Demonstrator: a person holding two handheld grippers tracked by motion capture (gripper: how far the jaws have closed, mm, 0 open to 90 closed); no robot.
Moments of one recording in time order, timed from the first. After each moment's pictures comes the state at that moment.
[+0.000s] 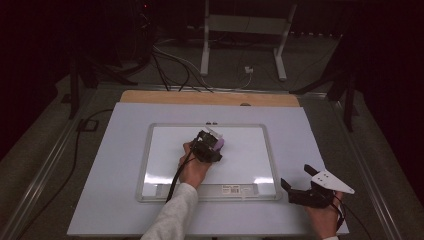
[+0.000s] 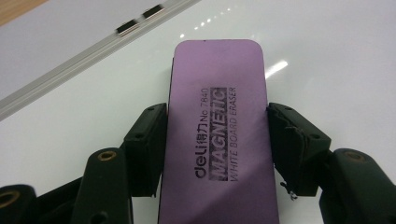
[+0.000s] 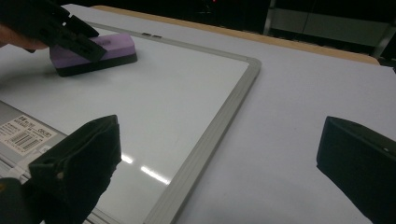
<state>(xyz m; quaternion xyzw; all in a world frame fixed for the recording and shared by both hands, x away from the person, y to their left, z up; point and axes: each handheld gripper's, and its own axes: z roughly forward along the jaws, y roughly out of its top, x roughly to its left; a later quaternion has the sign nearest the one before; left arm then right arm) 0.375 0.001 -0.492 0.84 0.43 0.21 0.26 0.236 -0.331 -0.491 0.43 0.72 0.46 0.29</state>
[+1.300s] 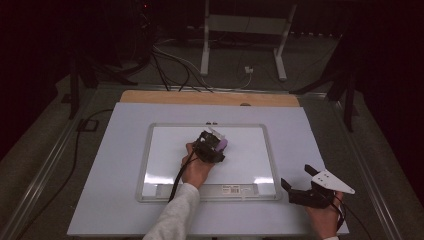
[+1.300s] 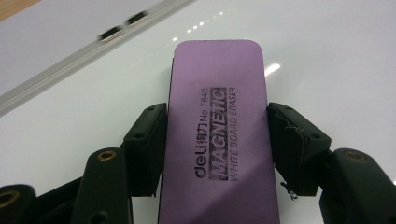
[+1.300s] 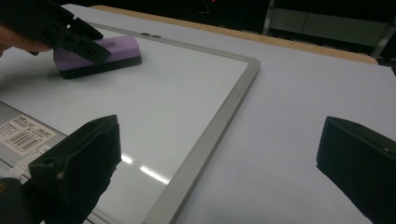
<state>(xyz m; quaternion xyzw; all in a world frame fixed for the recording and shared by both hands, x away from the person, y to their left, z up) 0.377 -0.001 -0.493 0.83 0.43 0.21 0.27 0.235 -0.332 -0.491 0.43 0.72 0.46 0.29</state>
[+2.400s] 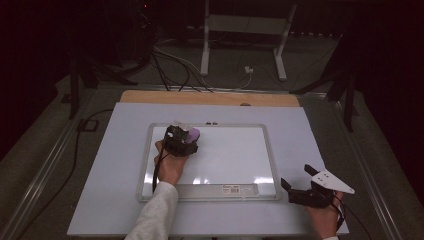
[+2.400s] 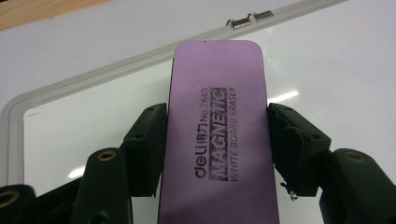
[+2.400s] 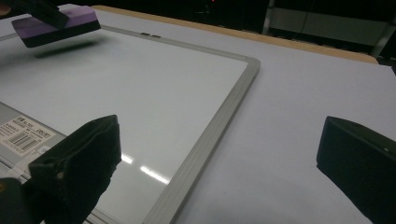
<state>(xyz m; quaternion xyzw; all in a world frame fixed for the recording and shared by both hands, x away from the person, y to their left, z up) 0.373 0.078 -0.472 0.77 0.52 0.22 0.30 0.236 -0.331 -0.491 0.43 0.72 0.46 0.29</state>
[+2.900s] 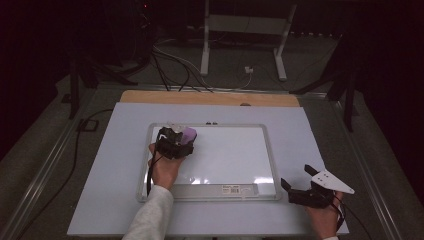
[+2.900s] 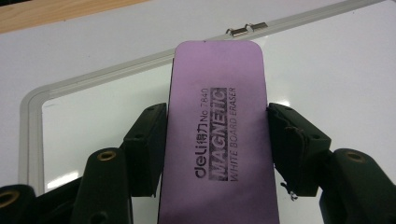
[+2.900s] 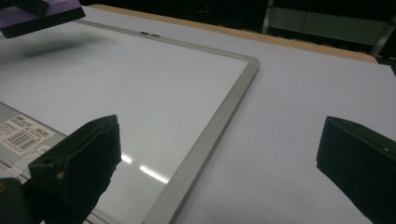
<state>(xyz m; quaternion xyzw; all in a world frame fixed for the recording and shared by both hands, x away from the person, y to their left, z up) 0.359 0.092 -0.461 0.76 0.52 0.22 0.32 0.236 -0.331 -0.491 0.43 0.72 0.46 0.29</state>
